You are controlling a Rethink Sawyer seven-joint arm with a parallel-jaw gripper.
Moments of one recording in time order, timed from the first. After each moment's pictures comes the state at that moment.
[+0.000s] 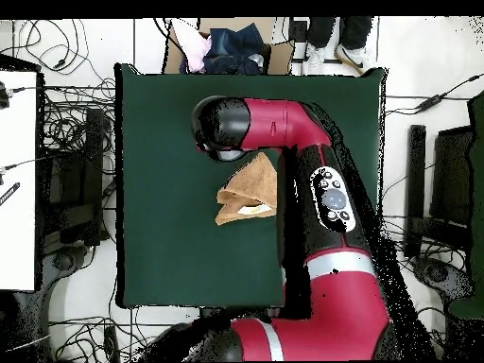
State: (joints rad) arm -0.32 -0.53 0.32 1.29 -0.22 0.90 1.44
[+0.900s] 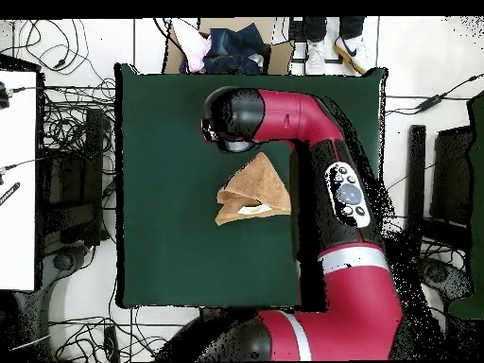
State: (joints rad) arm -0.37 -0.52 0.37 1.25 -0.22 0.92 1.44
